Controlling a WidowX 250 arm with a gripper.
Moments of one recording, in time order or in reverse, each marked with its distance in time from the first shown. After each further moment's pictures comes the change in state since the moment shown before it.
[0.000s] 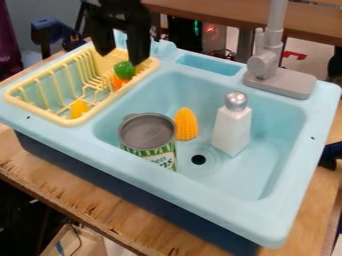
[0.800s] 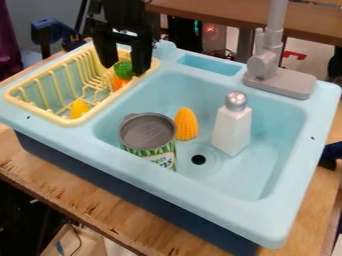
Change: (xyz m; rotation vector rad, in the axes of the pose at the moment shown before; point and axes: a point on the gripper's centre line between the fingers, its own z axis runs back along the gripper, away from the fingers) arm 0.020 0.017 -0.028 -0.024 0.042 0.056
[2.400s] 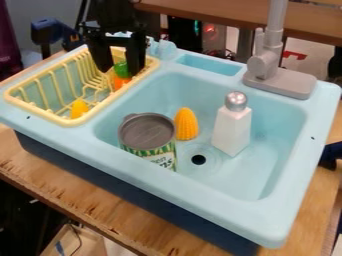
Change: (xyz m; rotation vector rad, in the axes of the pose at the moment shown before) arm 0.006 0.012 -0.009 -0.093 -0.011 0.102
